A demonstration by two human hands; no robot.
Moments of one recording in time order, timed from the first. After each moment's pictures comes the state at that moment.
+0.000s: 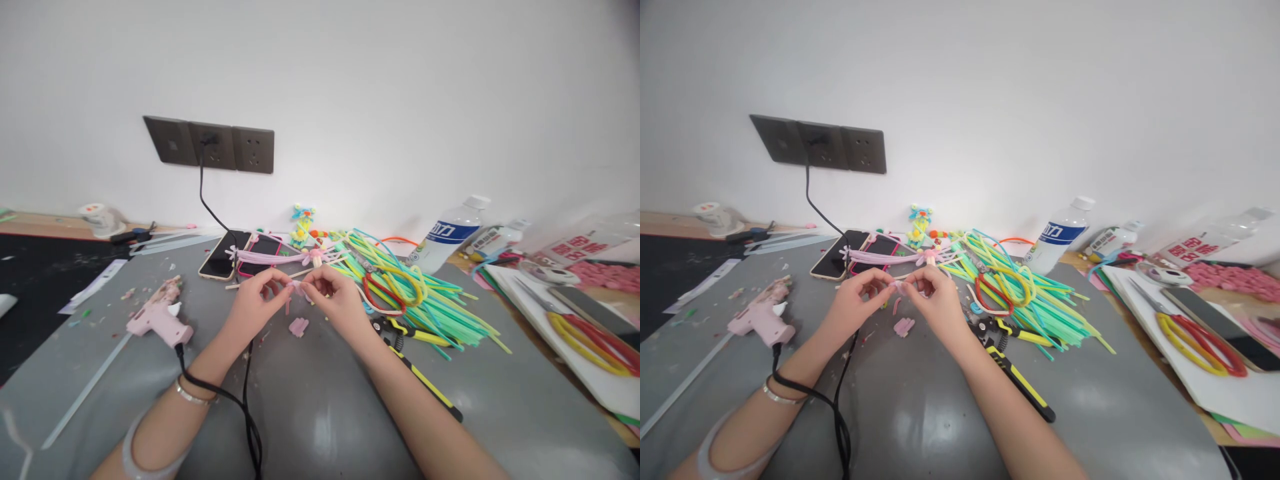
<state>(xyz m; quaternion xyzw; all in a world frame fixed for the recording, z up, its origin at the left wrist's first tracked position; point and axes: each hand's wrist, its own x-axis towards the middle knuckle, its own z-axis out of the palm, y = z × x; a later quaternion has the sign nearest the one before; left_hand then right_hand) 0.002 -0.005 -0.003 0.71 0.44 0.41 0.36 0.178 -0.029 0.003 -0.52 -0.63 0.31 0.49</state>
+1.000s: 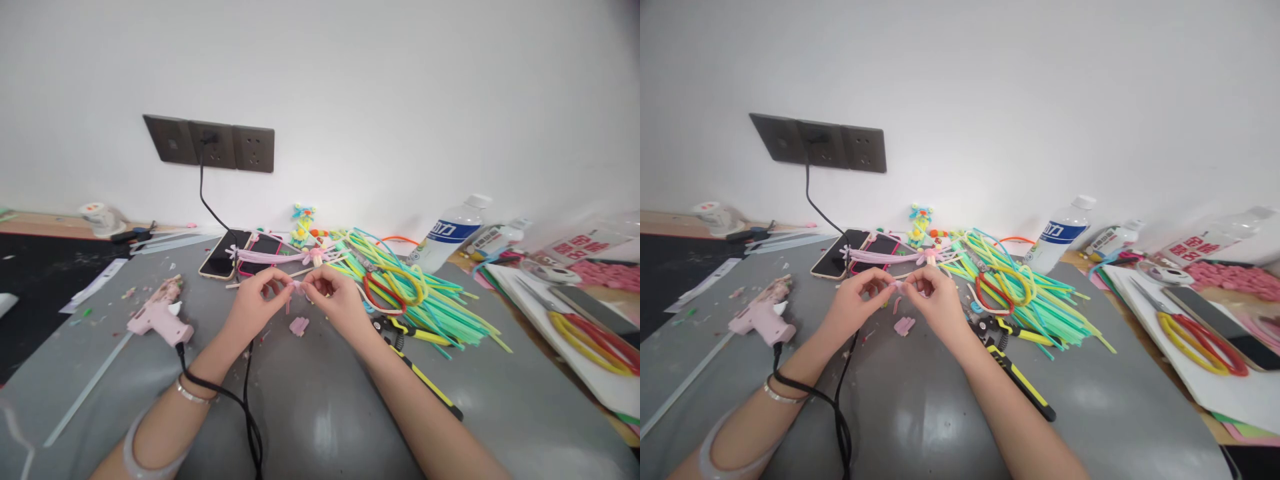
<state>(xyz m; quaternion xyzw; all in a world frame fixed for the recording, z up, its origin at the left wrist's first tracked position) 0.001 -0.006 -0.004 0.73 0.43 0.42 0.33 0.178 -0.030 0.002 -0.51 -0.63 0.32 0.49</state>
